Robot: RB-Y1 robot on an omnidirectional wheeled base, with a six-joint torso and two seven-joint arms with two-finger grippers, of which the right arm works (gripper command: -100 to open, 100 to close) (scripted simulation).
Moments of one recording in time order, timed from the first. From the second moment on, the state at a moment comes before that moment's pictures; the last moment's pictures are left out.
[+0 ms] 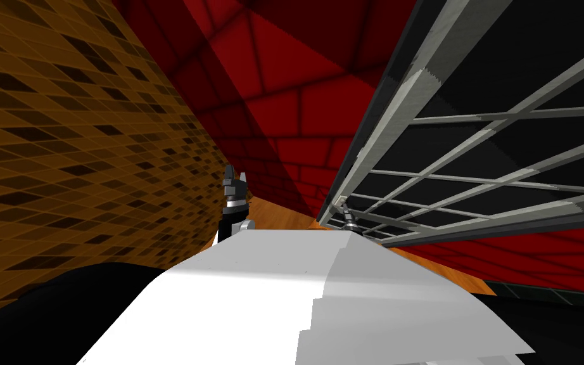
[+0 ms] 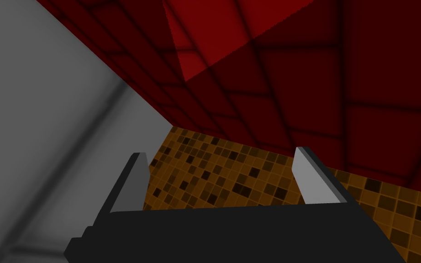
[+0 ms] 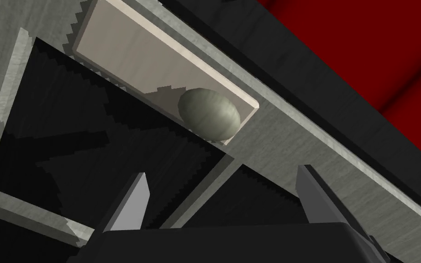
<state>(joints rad) 0.07 -0.19 -0.33 -0.71 0.08 -0.92 0.44</state>
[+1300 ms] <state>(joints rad) 0.06 -0.19 -0.39 -0.68 0.17 -0.92 0.76</state>
